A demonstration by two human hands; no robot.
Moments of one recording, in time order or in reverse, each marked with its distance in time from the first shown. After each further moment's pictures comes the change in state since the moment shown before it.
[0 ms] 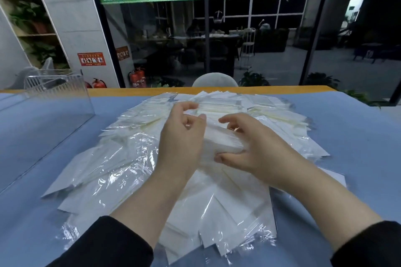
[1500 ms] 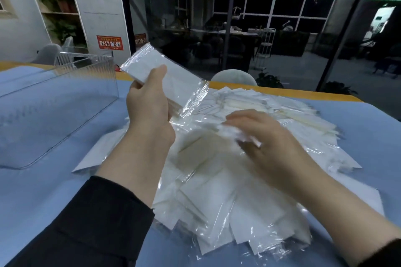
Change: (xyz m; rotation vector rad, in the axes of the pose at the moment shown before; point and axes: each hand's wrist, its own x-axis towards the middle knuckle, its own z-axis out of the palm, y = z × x) left_hand 0.054 0.008 -0.082 -0.670 0.429 -0.296; right_hand 0.014 -0.029 0.034 -0.205 0.119 -0.361
